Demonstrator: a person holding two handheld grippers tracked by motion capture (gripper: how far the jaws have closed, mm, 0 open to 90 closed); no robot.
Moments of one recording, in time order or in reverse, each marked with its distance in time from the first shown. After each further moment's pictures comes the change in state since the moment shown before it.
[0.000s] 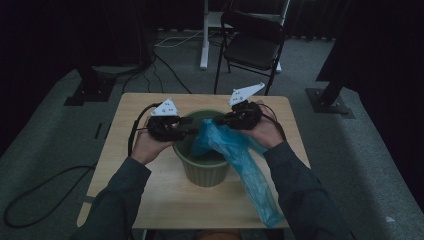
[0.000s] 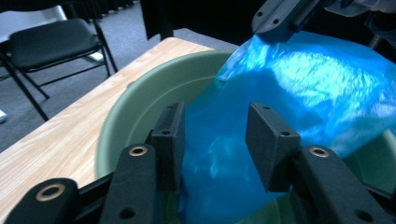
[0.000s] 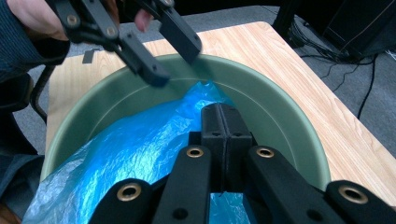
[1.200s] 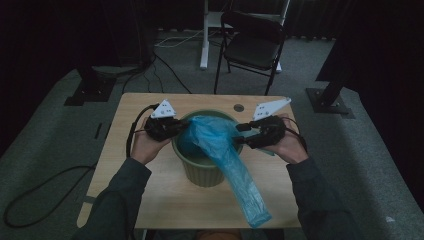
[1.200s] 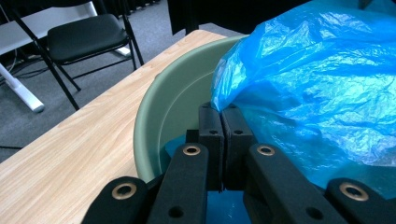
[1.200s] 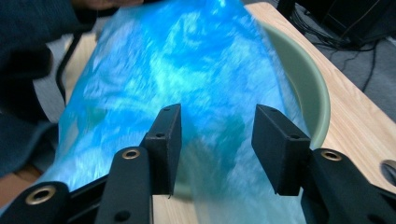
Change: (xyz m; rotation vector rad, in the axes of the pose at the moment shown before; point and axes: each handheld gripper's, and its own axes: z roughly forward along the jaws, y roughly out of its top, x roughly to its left) left arm 0.008 -0.013 0.002 0.015 0.111 -0.007; right arm 0.016 -0.047 -0.046 0.017 -0.004 0.018
